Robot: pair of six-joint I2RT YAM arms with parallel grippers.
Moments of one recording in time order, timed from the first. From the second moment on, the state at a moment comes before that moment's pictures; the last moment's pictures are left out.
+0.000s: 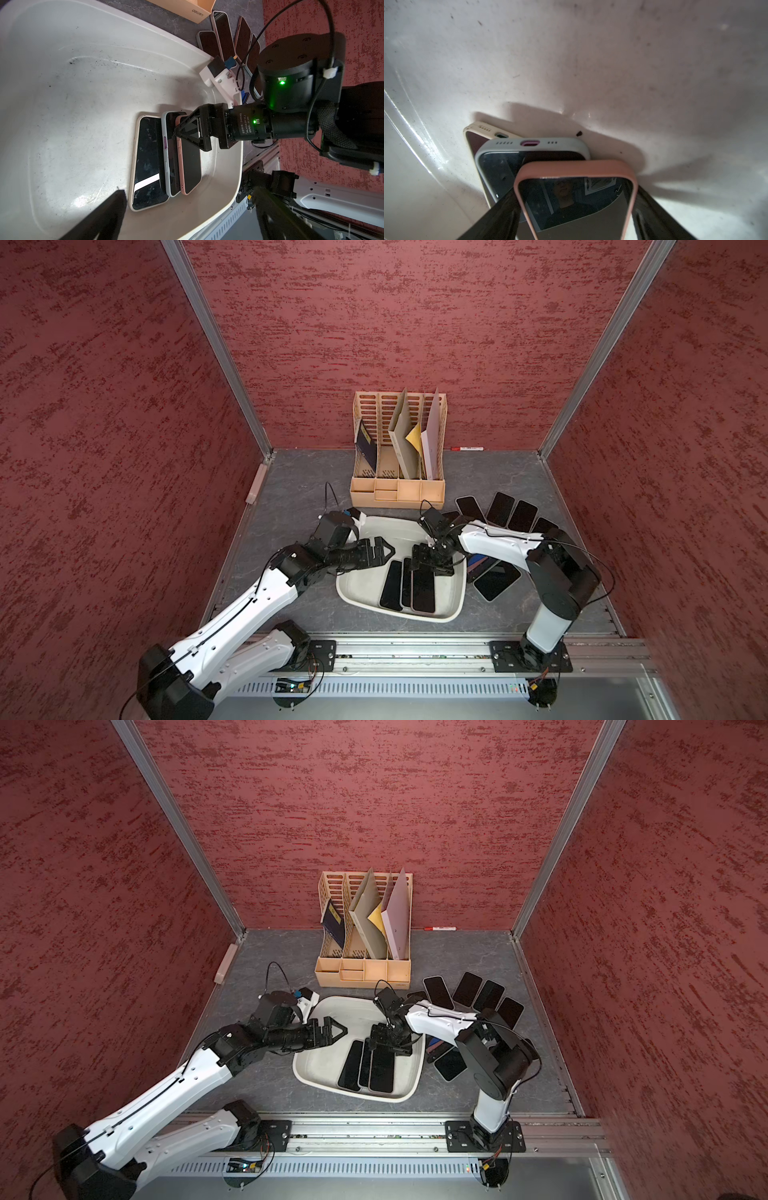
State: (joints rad) left arm -0.63 0.96 0.80 -0.63 0.31 -0.78; right arm 0.73 1.76 1.08 -0.67 -0.31 0.85
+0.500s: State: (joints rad) left arm -0.65 0.88 0.78 -0.63 0.29 -0.81; right arm 0.74 1.85 1.22 -0.72 -0.23 0.72
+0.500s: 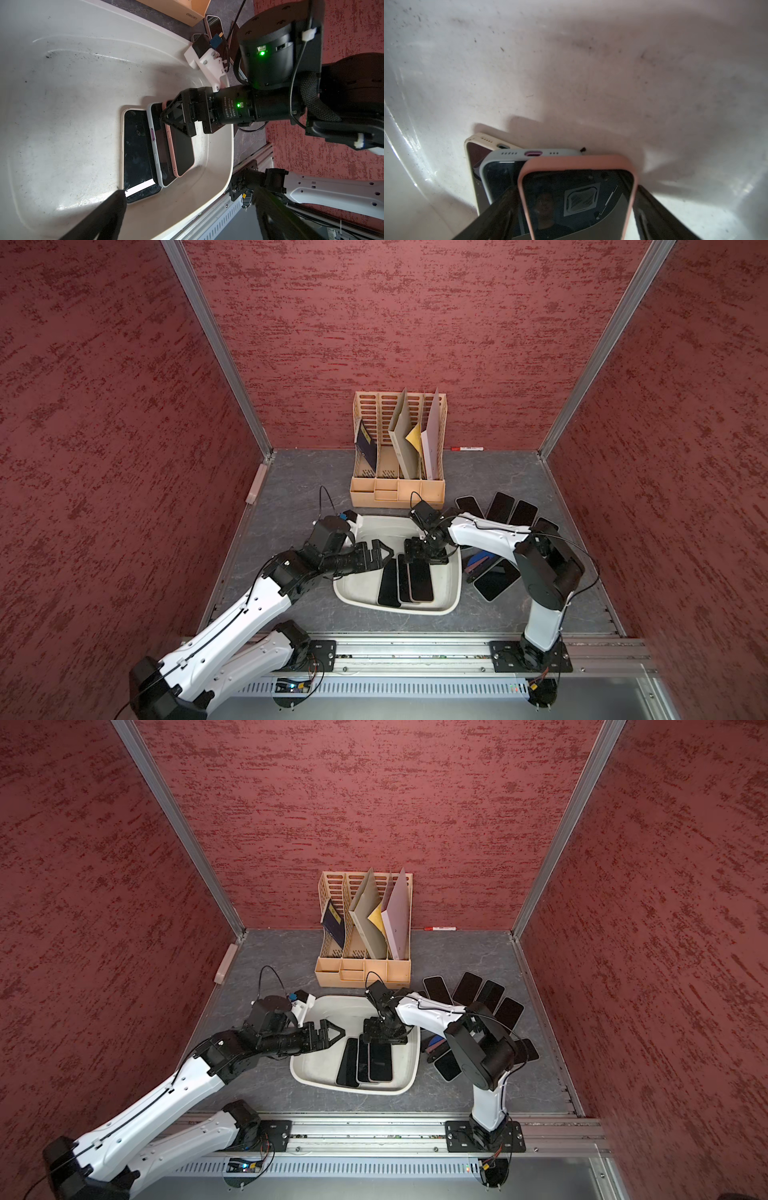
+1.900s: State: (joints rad) left arm -0.84 0.95 0.73 -0.54 0.20 -0.79; right arm 0.76 1.65 1.20 -0.72 -0.25 0.70
